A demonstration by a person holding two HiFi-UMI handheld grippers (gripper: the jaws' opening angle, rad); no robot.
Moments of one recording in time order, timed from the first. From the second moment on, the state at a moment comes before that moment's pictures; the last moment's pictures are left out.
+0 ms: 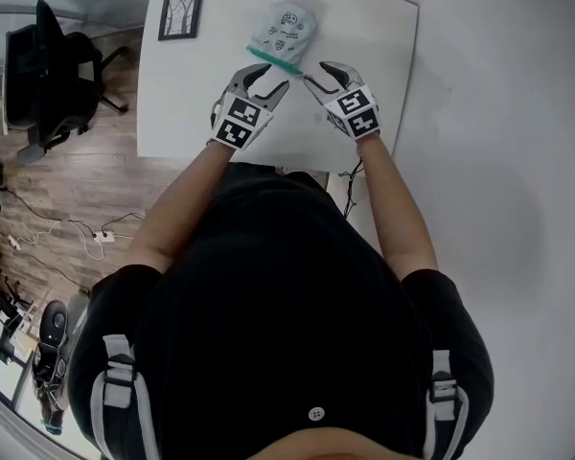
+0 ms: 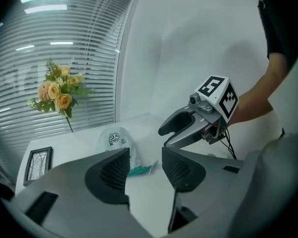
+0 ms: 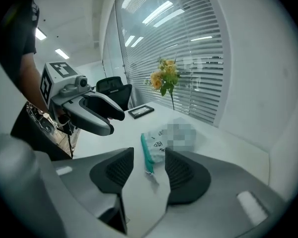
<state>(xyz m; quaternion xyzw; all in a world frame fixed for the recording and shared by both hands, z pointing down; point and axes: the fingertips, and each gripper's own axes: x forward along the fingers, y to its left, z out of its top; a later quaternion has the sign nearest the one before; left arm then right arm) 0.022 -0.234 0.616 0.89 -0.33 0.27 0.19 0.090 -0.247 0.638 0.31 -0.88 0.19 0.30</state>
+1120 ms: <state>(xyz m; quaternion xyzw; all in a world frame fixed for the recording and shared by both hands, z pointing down) 0.050 -0.219 0.730 0.86 -0.25 0.38 0.25 0.087 -0.231 0.763 0.22 -0.82 0.17 0.49</state>
